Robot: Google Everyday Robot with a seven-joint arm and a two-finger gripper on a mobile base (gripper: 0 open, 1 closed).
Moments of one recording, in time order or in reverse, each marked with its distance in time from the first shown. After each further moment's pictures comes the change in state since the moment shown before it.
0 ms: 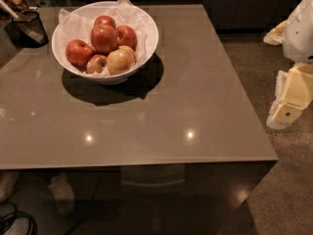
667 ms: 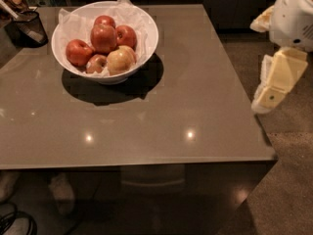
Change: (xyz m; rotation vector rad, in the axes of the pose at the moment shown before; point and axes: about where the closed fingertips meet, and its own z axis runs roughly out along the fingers) arm -0.026 -0.018 -0.004 0.018 -0.063 -0.023
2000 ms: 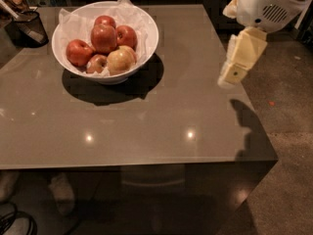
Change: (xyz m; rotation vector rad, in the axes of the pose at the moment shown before) arm -0.056 -0.038 0.018 -0.006 -0.103 -0.021
